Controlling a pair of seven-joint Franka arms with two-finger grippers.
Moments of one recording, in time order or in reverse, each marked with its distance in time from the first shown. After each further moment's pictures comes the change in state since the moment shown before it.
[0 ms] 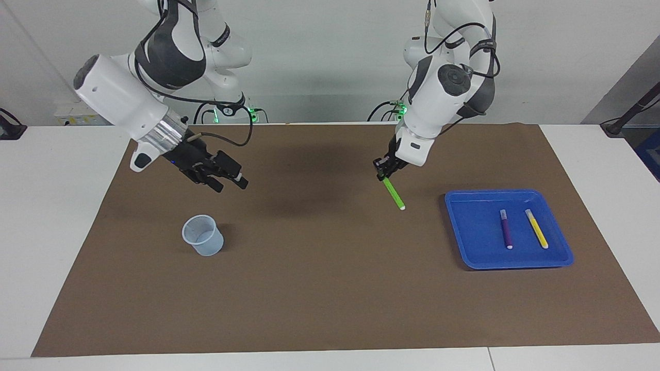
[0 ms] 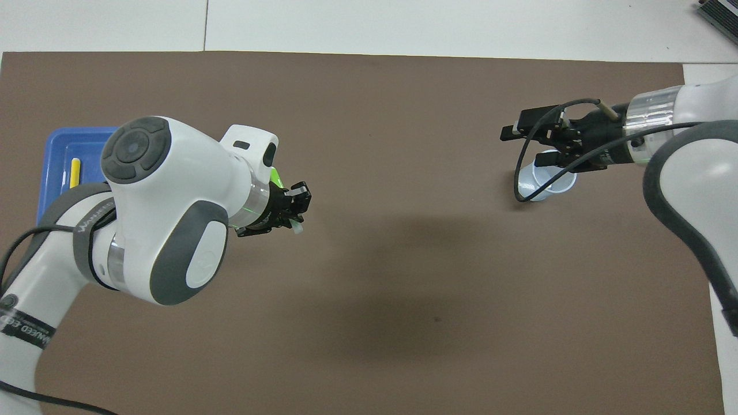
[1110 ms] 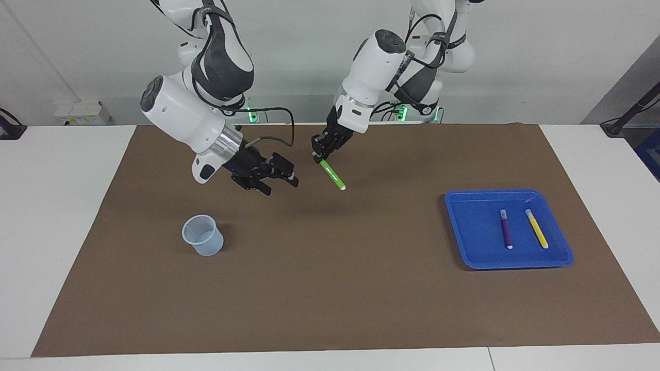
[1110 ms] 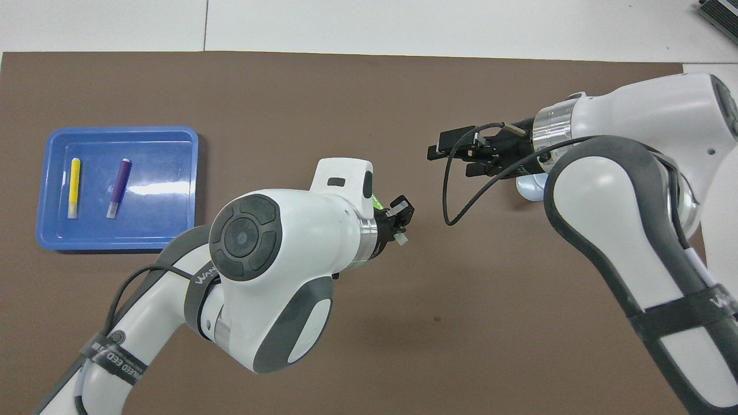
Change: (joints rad) left arm -0.079 0.007 -0.168 0.015 -0.091 0.291 -0.302; right arm 0.134 0.041 0.006 -0.003 0.037 0.055 -0.071
